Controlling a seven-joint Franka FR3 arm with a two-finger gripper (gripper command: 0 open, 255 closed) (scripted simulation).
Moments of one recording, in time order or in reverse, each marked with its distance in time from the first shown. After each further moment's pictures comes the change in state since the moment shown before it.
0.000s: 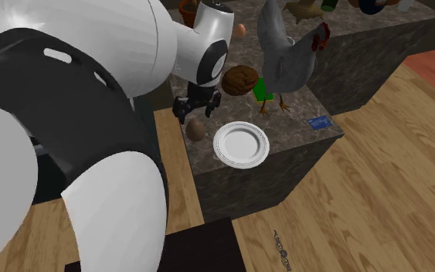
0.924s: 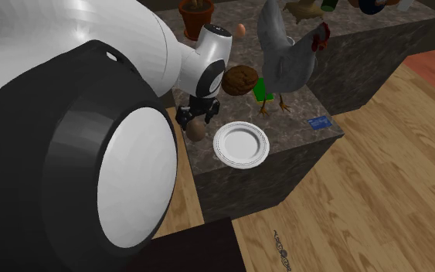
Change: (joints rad) arm -0.025 0.135 0.033 0.039 0.078 0.075 -0.068
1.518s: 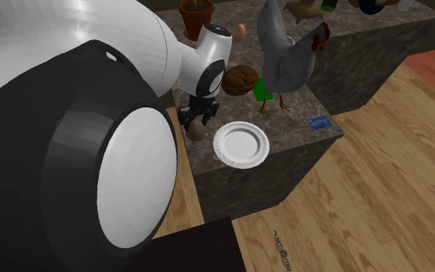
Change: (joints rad) arm 0.000 -0.001 0.000 0.001 0.000 0.000 0.000
